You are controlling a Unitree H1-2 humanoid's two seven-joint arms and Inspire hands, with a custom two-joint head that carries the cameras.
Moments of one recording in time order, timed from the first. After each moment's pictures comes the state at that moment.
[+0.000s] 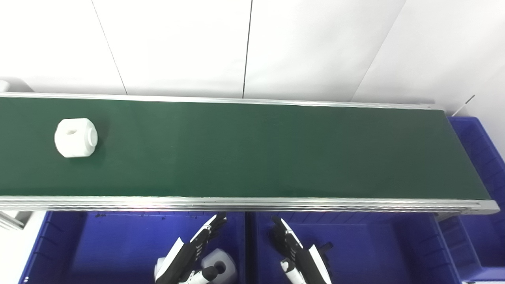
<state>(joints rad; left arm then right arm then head) 0.35 0.13 -0.35 0.05 0.12 -0.34 -0.25 0.47 -0.09 0.33 0.07 -0.16 -0.41 -0.06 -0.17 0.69</state>
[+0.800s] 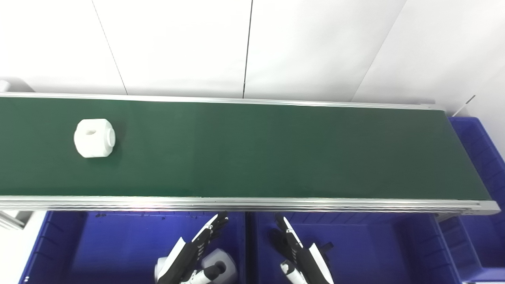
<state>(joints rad) 0.34 0.12 -0.36 0.06 0.12 -0.34 -0.25 0.43 -0.16 0.39 0.10 -0.15 -0.41 -0.12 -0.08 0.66</state>
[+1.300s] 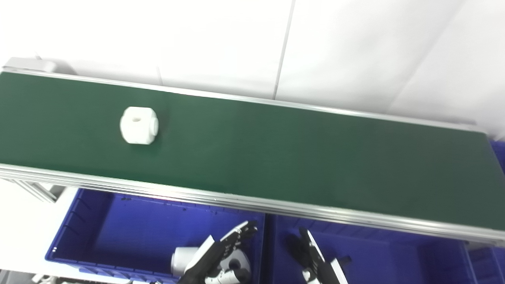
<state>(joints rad) 0.30 0.08 -0.37 0.21 0.17 -0.38 -0.22 0.39 -0.21 0.40 0.20 -0.09 -0.41 -0.10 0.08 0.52</state>
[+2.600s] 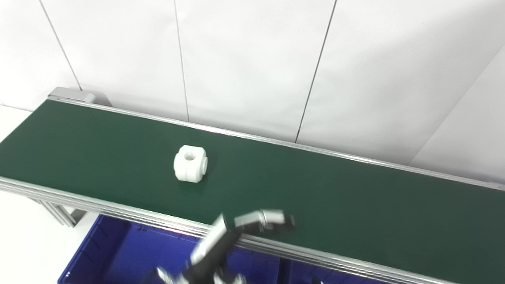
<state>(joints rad) 0.15 0.10 -0.30 -0.28 0.14 -0.38 -0.22 0.37 -0.19 0.36 0.23 -0.05 -0.41 -0.02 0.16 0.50</state>
